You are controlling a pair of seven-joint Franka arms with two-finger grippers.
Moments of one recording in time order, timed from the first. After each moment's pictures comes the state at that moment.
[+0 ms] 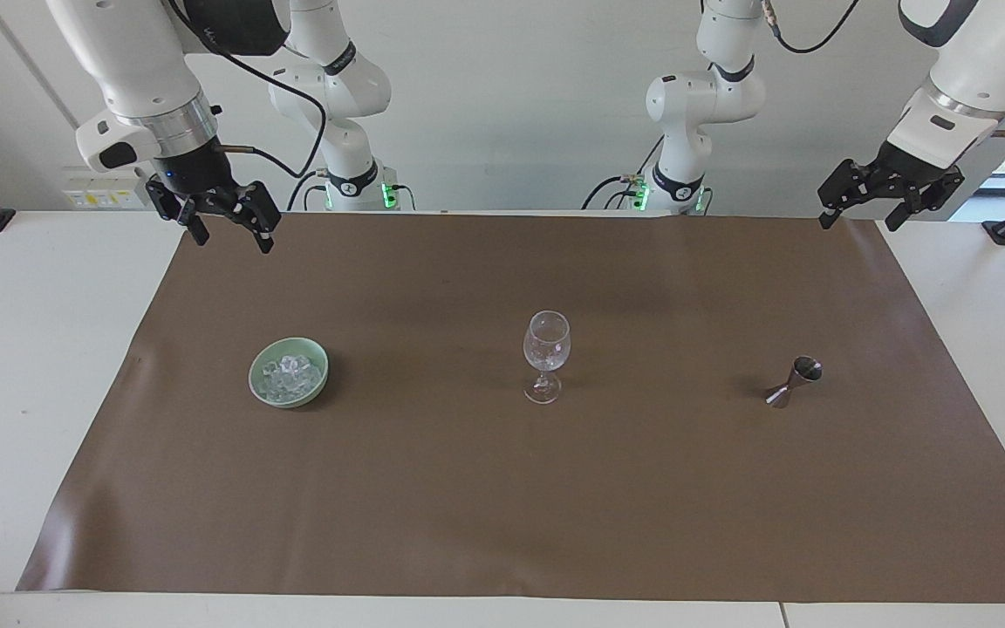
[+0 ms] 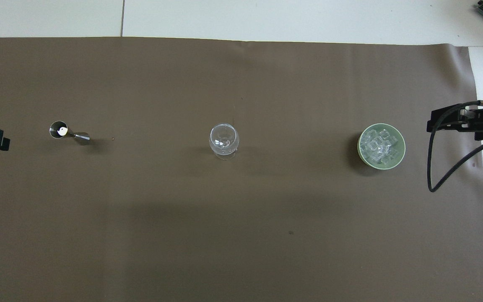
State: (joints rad) left arm 0.02 -0.02 -0.01 -1.52 -0.01 1.48 0.10; right arm 0.07 -0.01 -0.07 -1.59 0.01 1.63 0.18
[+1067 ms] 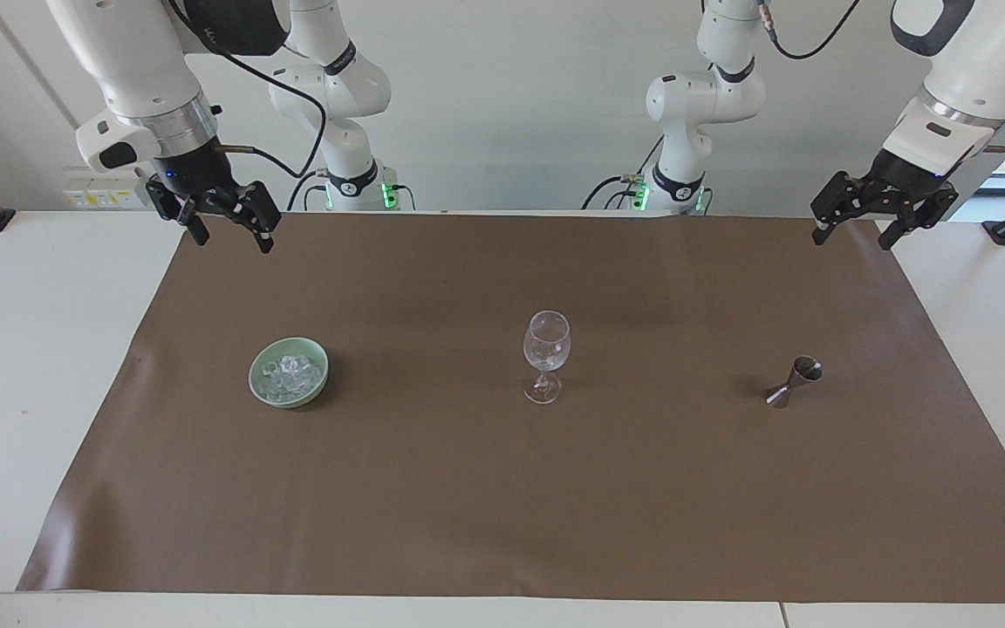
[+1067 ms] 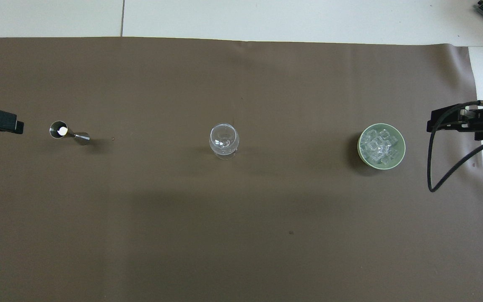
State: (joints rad) left arm 0.02 0.00 -0.03 -1.52 -0.06 1.57 0.10; right arm 0.07 -0.01 -0.07 -1.59 0.01 1.63 0.18
